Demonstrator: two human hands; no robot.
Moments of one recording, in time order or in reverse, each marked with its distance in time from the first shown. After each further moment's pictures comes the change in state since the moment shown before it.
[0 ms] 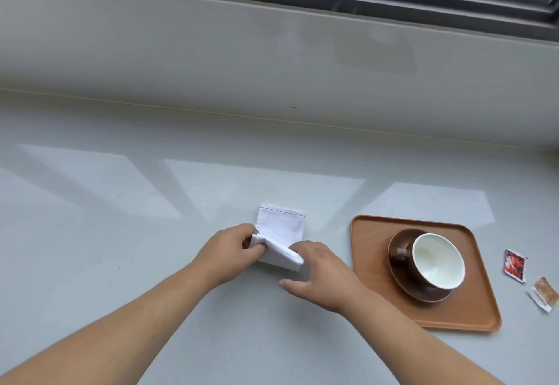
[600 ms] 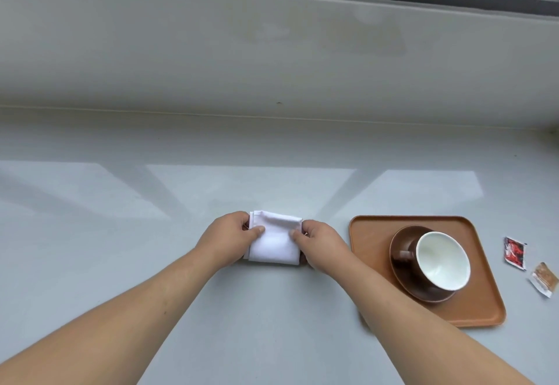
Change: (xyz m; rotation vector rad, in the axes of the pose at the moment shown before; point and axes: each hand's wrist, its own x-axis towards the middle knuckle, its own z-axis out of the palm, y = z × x) left_hand 0.050 0.003 -0.009 0.054 0.008 -0.120; right_hand 0.061 -0.001 -0.015 0.420 0.058 0.407
